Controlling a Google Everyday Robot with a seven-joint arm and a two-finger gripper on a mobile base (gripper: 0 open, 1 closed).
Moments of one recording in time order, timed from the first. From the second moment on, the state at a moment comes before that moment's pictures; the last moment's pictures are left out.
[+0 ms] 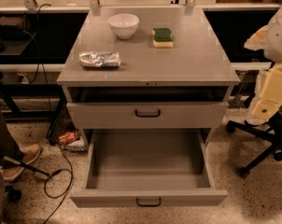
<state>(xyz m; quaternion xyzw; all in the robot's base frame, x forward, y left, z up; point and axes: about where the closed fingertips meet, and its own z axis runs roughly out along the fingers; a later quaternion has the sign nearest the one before) 0.438 -0.216 0.978 -0.60 0.78 -0.04 0.16</state>
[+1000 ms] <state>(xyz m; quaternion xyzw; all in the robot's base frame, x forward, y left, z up) 0.554 -0.113 0.985 -0.58 0.77 0.04 0.26</state>
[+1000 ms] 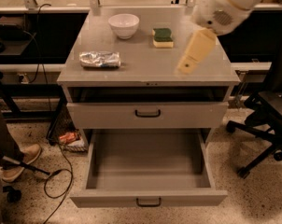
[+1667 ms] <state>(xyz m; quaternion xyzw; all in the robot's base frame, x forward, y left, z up) 0.579 -0.075 0.981 -0.55 0.78 0.09 0.28</state>
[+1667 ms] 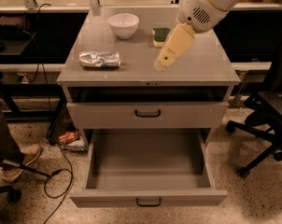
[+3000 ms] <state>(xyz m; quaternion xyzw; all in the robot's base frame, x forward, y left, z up) 0.703 0.046 0.905 -0.58 0.73 0.10 0.34</state>
